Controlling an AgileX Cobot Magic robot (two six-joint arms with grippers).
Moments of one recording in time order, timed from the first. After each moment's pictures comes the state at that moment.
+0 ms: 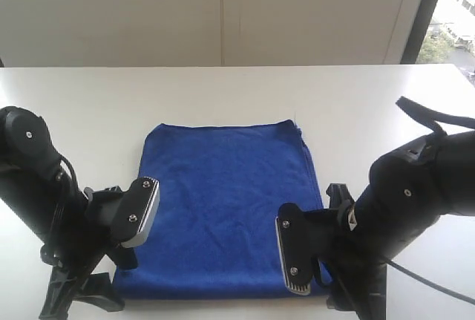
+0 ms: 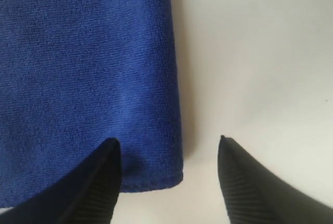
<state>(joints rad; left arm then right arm) -0.47 1.64 -0.80 -0.52 0.75 1.62 0.45 1.60 -0.72 0.05 0.54 -1.09</state>
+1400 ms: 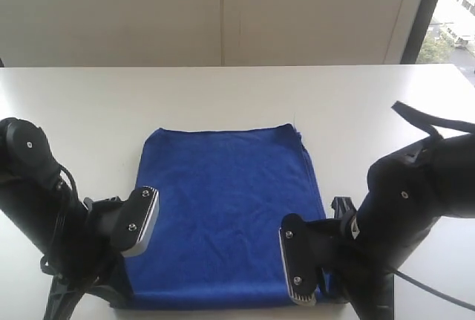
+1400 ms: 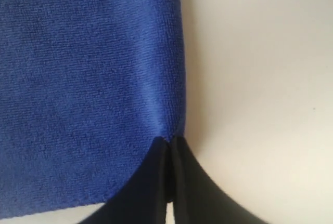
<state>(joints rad) -0.47 1.66 -0.76 -0.58 0.74 1.65 0.45 1.61 -0.71 0.07 0.61 -1.09</state>
